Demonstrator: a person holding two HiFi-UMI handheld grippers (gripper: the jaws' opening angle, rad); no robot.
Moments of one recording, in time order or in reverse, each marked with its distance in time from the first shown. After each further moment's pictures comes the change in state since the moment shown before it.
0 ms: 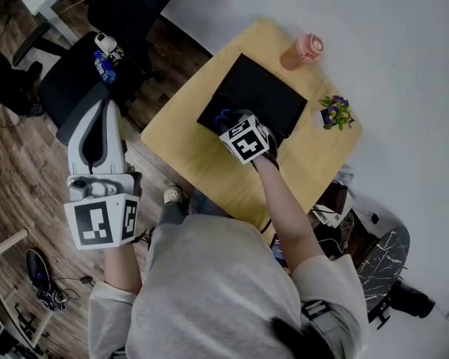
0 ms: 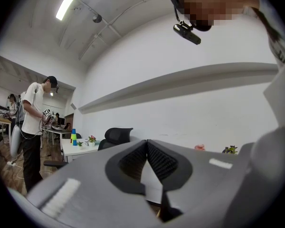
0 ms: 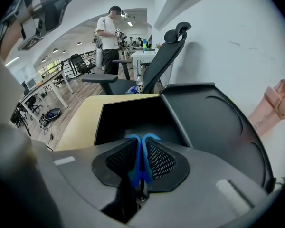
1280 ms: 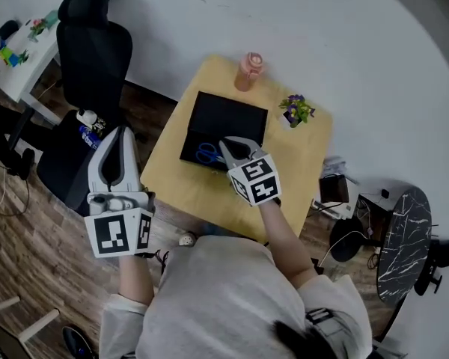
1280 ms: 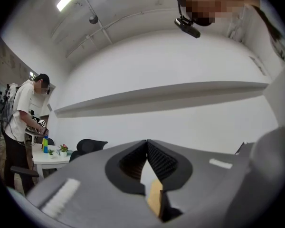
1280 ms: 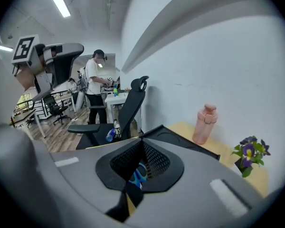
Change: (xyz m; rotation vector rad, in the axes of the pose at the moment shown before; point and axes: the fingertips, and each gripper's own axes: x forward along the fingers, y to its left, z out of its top) left arm 0.019 -0.059 0.049 -0.024 -0.160 -0.258; right arm -0.164 -0.012 0.043 0.287 -0.479 -0.292
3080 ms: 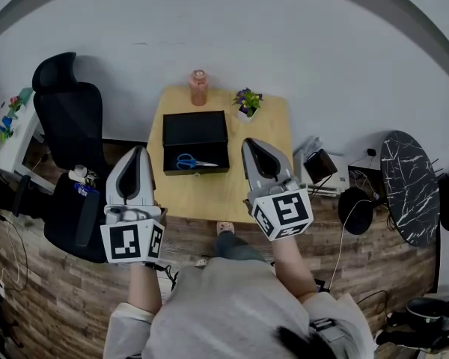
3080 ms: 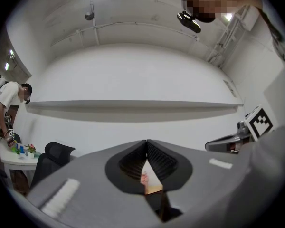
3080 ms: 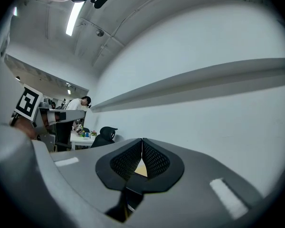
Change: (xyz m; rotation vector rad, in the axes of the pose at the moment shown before) left arm -0.055 -0.093 0.048 -0.042 -0.115 -0.338; right arm -0.260 0.030 0.085 0.024 -0.586 -0.501
